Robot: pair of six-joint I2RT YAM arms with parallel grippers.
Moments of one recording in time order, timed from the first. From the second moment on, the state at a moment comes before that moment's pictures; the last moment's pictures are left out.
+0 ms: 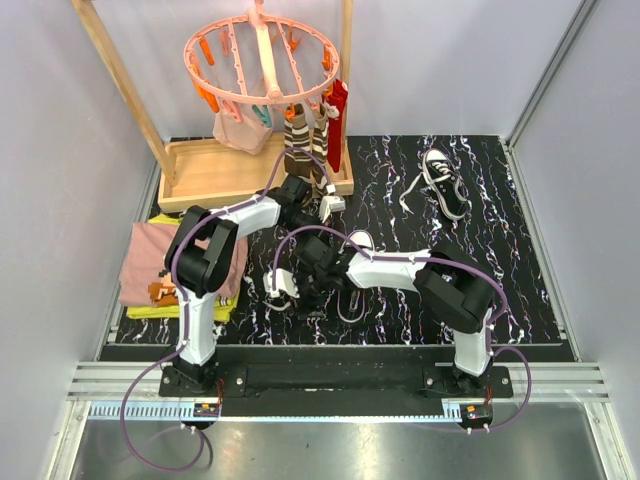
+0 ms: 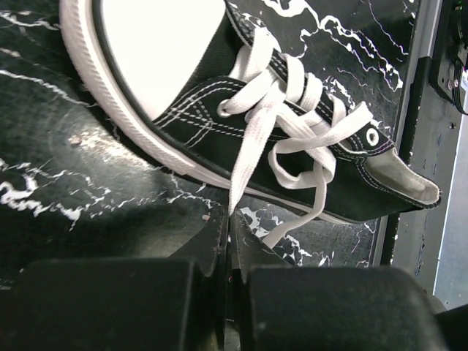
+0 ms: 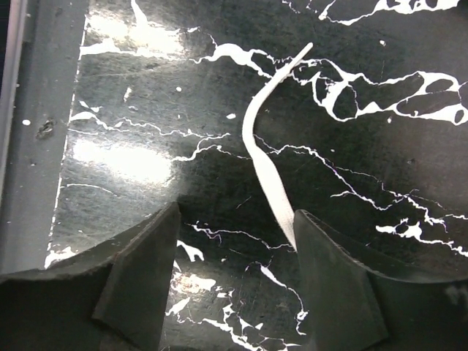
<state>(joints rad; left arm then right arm) -0.48 2.05 1.40 -0.53 0.93 0.35 0.99 1.92 1.18 -0.23 -0.49 -0.71</state>
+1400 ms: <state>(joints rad) -0.52 1.87 1.30 -0.52 0.90 0.36 0.92 1.52 1.06 -0.33 -0.43 -0.57</state>
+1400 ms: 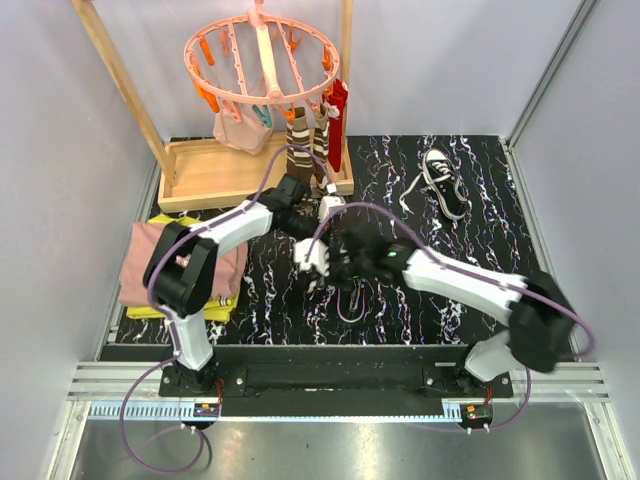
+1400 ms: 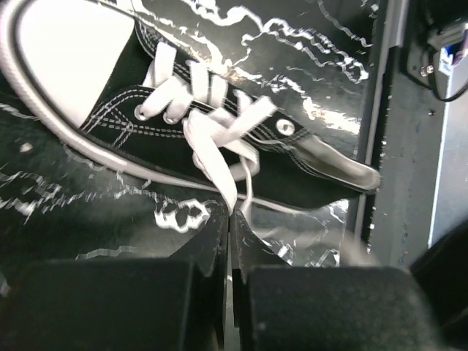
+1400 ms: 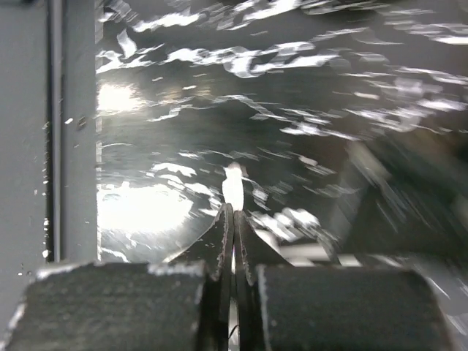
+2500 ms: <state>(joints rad) -0.19 1.35 1.03 -0.77 0.52 0.54 0.48 0.67 0.61 -0.46 0.20 -0.39</state>
